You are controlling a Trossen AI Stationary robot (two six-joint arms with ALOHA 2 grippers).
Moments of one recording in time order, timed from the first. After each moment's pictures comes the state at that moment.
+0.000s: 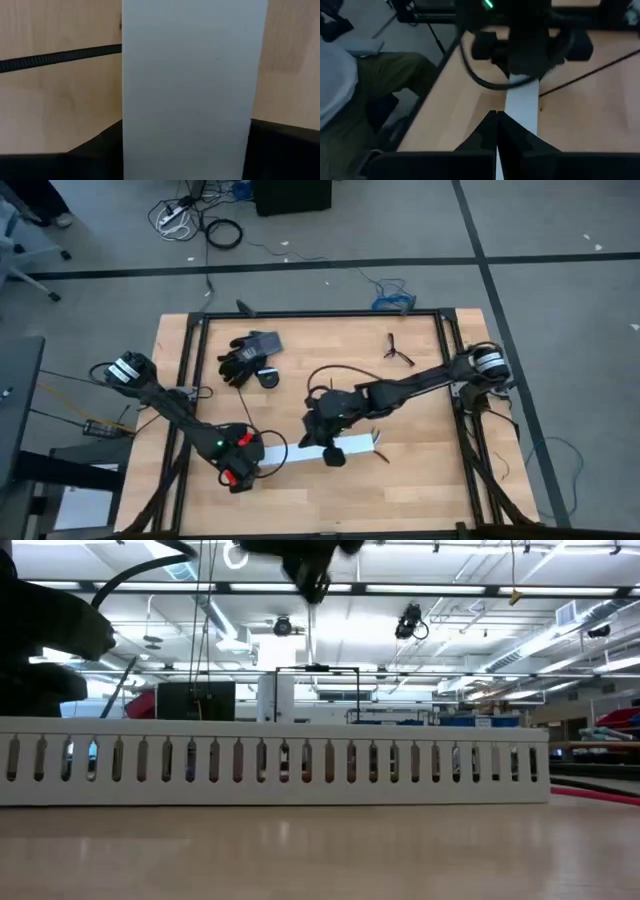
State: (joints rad) left arm -0.66 1.56 0.81 -0.65 -0.10 -0.81; right arm 0.24 1.80 1.42 -0.14 -0.16 0.08
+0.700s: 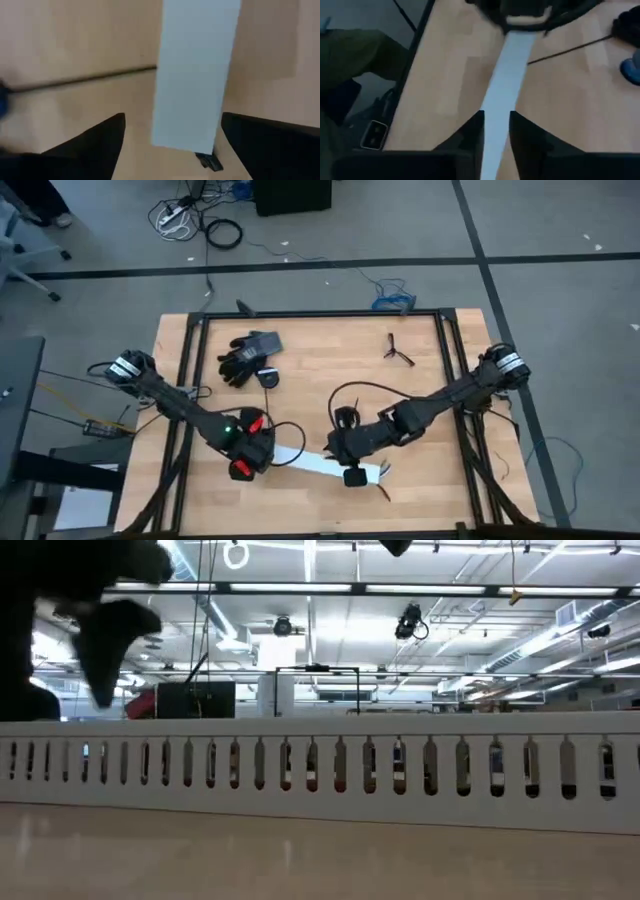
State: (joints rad) left arm -0.55 1.56 1.12 -1.00 -0.20 -0.42; right arm 0.45 1.71 1.42 -0.40 0.21 0.24
